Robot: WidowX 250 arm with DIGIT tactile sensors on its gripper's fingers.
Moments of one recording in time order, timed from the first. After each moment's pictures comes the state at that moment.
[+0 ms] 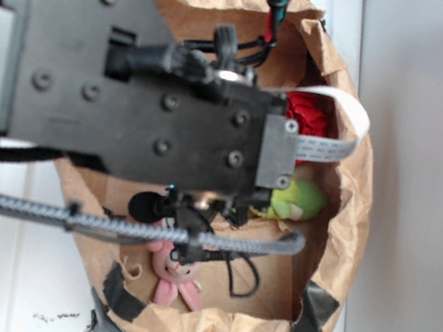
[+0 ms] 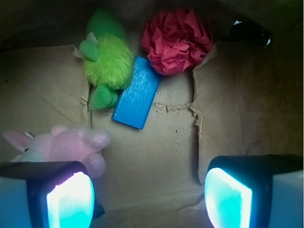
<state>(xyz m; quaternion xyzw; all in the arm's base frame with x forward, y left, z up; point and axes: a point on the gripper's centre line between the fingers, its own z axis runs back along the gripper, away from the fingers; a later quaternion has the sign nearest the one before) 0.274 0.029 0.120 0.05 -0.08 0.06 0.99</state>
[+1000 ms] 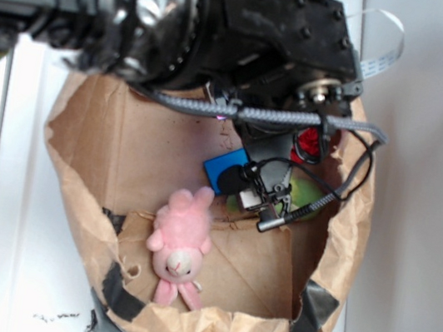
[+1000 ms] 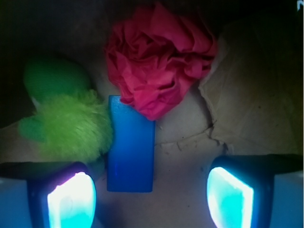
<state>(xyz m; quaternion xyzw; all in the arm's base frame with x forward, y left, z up) 0.307 0.052 0.076 -0.05 -0.06 0.22 0.97</state>
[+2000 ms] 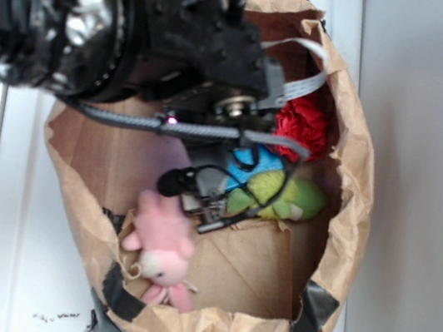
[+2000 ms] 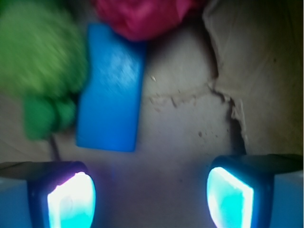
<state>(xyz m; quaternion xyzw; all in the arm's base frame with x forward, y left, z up) 0.275 0.031 0.050 -0.04 -0.06 0.14 0.99</state>
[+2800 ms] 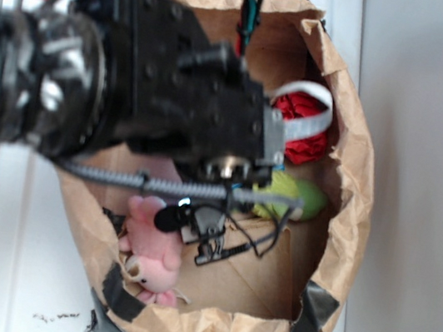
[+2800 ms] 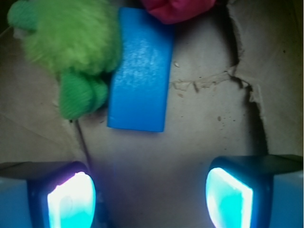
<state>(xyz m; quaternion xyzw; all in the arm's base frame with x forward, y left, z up) 0.279 0.004 0.060 -0.02 -0.06 0.15 0.99</state>
